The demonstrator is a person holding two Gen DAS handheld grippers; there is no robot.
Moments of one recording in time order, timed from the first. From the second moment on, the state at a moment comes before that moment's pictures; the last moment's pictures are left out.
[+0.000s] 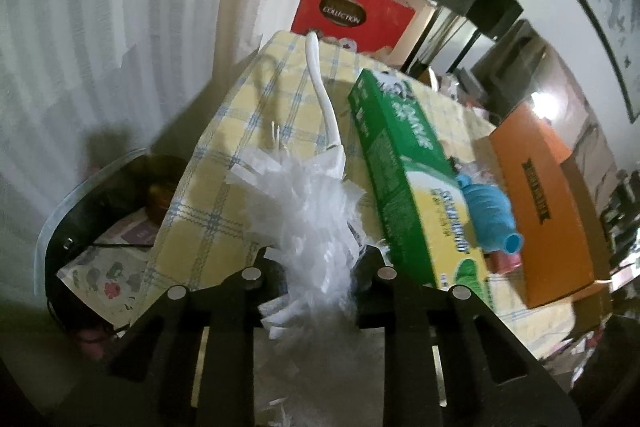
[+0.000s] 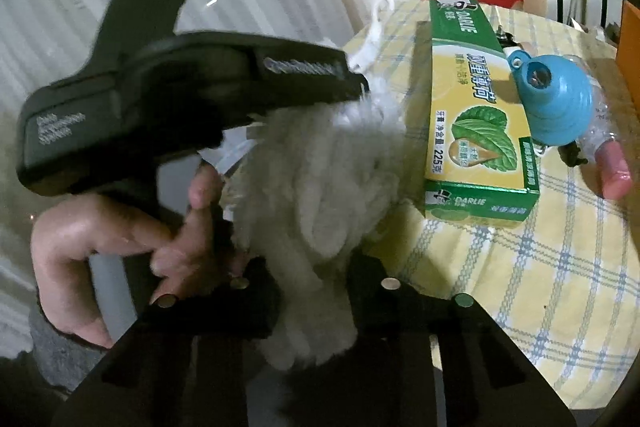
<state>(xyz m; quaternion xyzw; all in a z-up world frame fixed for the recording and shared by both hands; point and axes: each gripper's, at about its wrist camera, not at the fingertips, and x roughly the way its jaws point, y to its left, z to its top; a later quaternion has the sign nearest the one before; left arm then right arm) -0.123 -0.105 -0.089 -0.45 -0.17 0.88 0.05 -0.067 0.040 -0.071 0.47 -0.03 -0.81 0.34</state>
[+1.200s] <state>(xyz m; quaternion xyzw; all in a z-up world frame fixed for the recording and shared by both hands) -0.167 0.103 0.036 -0.41 -0.12 0.87 0.23 -0.087 0.230 0.052 0.40 -0.05 -0.88 0.23</state>
